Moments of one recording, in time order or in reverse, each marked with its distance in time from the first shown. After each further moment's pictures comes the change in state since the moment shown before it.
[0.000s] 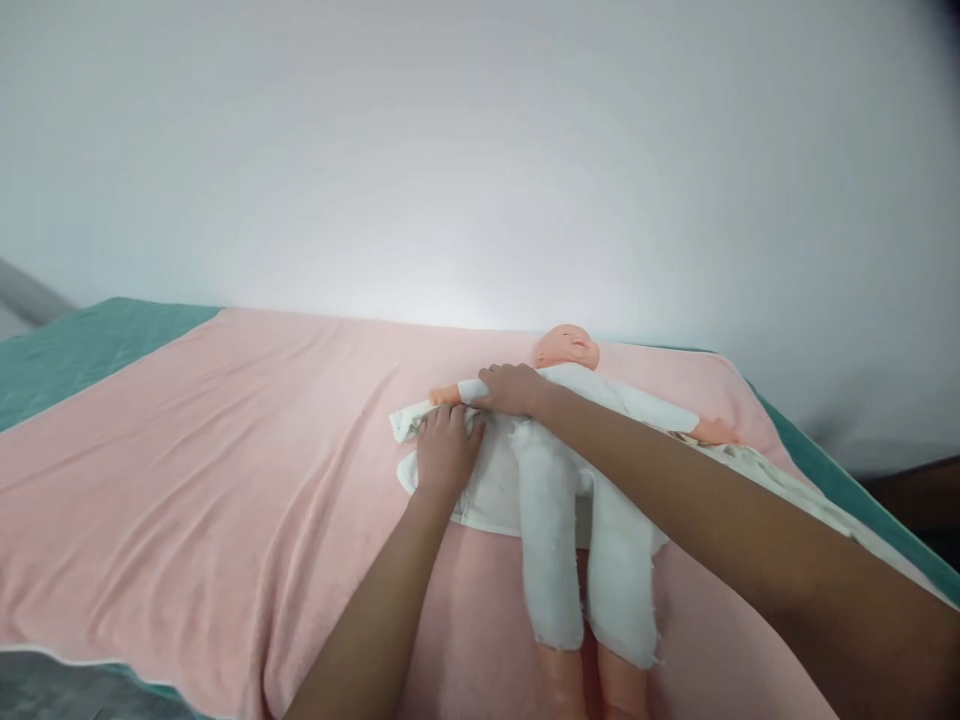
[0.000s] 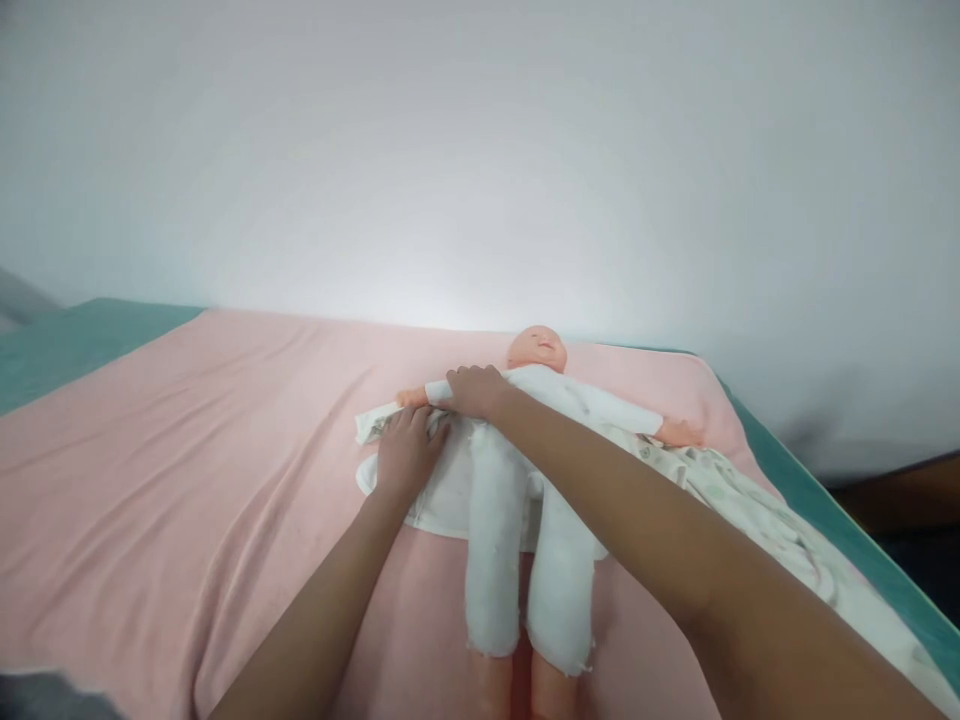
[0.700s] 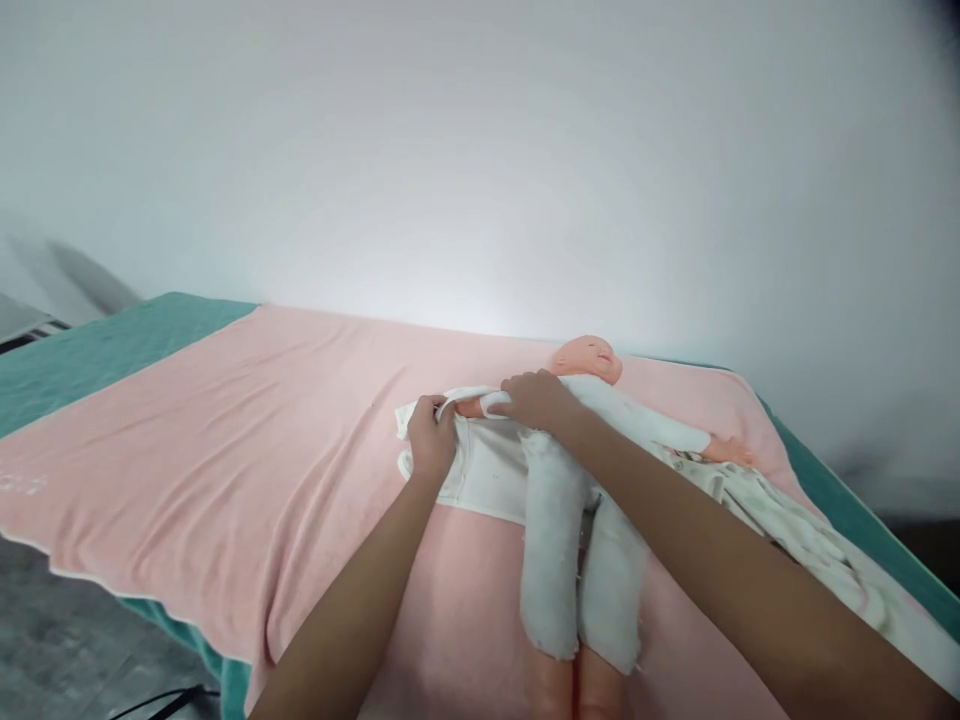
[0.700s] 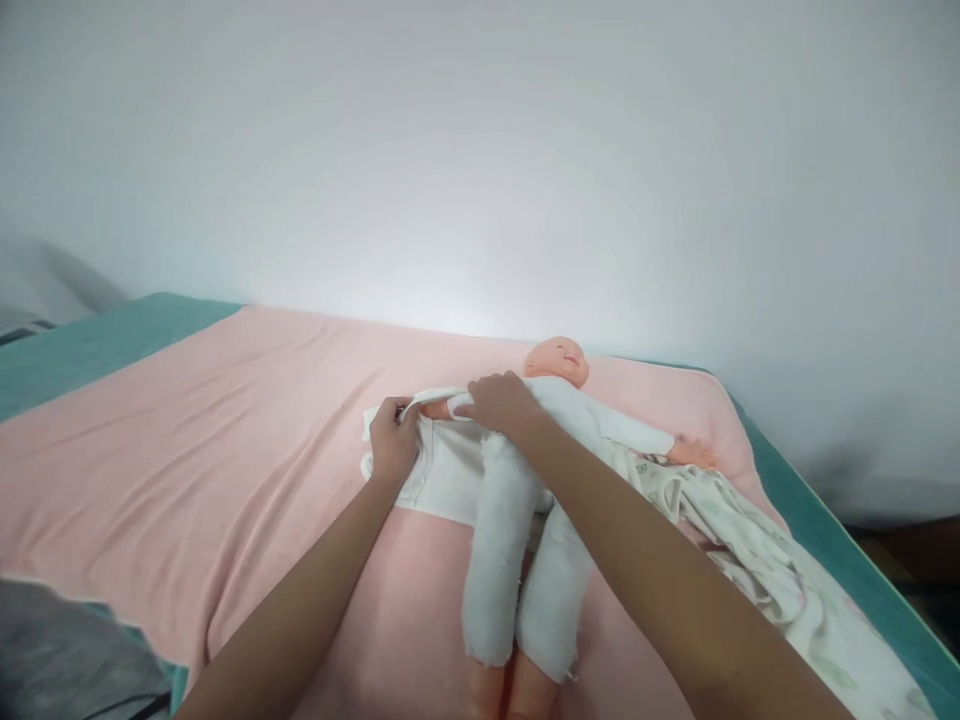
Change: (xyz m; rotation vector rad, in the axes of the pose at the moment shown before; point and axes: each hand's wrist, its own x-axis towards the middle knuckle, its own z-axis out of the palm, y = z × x) left_hand 0.005 -0.008 -0.002 -0.625 0.341 -0.328; right_hand -0.040 0.020 -0.001 -0.068 0.089 -0.035
